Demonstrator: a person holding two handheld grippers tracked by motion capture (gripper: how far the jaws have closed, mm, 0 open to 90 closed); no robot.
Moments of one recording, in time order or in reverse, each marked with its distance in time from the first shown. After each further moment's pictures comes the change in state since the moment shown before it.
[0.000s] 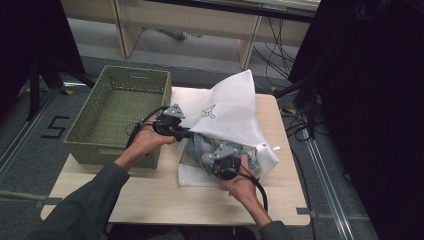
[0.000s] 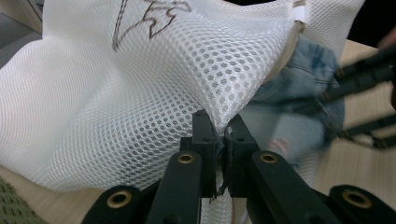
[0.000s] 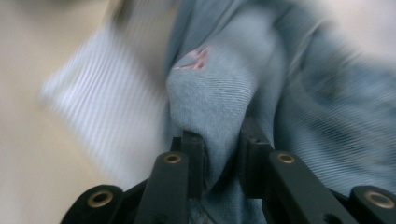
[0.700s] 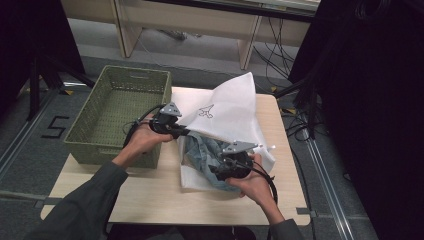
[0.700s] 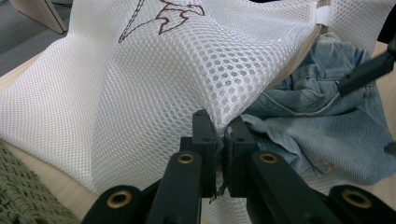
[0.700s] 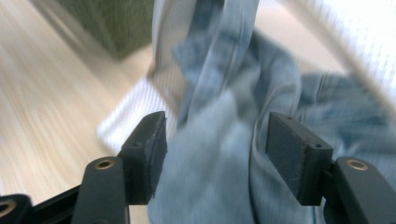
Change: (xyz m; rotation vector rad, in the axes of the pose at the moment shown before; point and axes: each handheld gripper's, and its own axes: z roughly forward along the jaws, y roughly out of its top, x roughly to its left) left arm 0.014 -0.005 -0.006 0.008 0.043 -0.010; right arm -0.012 -0.005 -0.038 -0.044 0.172 0.137
